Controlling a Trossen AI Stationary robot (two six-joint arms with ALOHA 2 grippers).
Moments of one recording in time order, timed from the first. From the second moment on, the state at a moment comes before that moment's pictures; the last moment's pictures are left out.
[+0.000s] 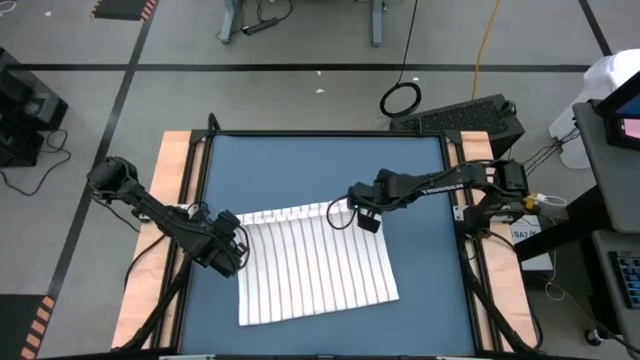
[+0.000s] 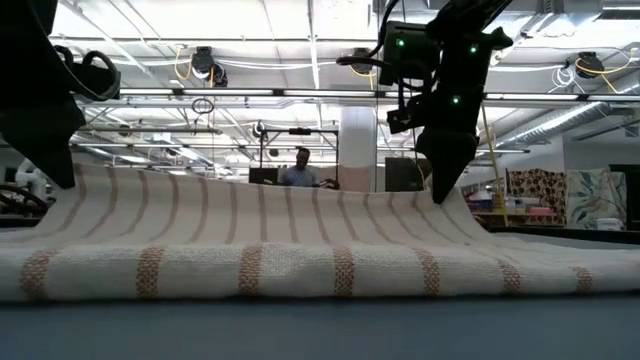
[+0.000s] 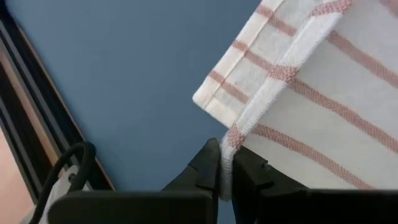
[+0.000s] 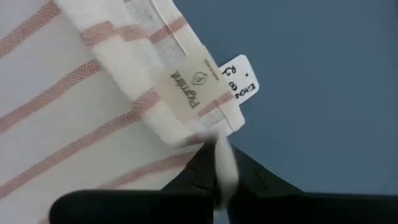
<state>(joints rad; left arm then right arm) -0.59 1.34 0.71 -1.17 -0.48 -1.42 -0.08 1.68 1.10 -0.84 0.34 0.33</state>
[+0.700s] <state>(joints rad) -0.49 1.34 0.60 -0.99 -0.48 -1.41 -0.12 1.62 1.10 -0.96 0.34 0.36</state>
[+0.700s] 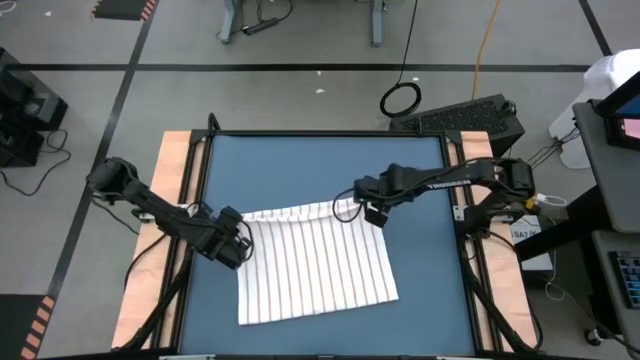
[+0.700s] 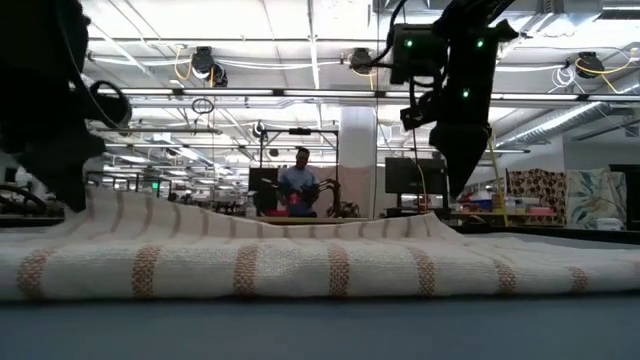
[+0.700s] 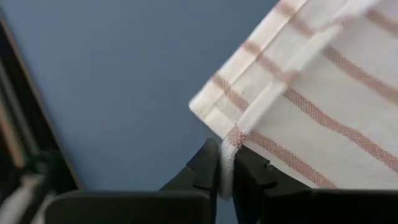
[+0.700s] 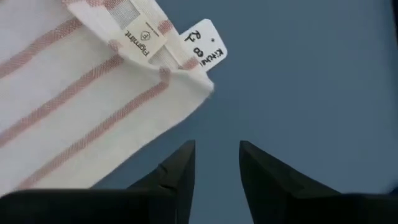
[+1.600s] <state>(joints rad) -0.29 1.04 1.07 -1.39 -0.21 -1.21 -0.05 1.26 1.10 -0.81 0.12 0.49</state>
